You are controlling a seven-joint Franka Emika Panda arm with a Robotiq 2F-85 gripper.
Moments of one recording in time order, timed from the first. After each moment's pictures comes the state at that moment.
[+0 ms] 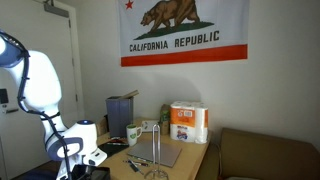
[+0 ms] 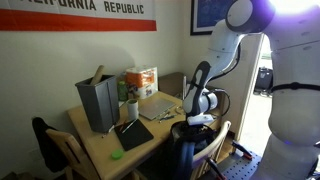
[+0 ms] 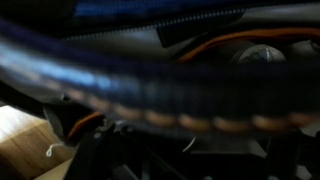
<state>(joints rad) 0.01 0.34 0.02 -2.63 0.08 2.96 0.29</state>
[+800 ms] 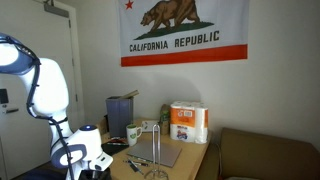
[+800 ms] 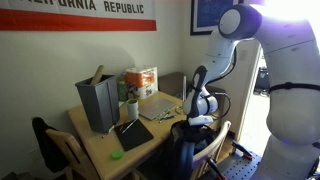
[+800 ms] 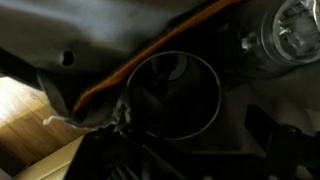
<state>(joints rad) -0.04 0.43 0.01 -2.58 0.13 3.09 0.20</state>
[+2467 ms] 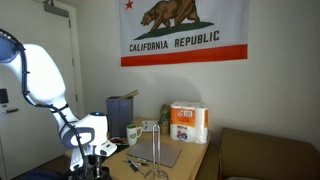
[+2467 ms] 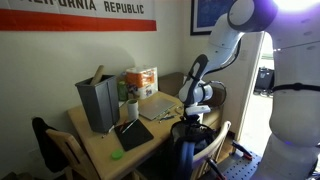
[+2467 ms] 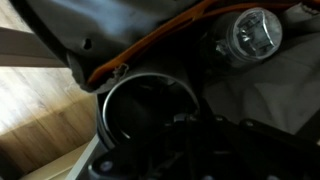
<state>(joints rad) 0.03 0.29 -0.05 -2.51 0.09 2.76 0.21</state>
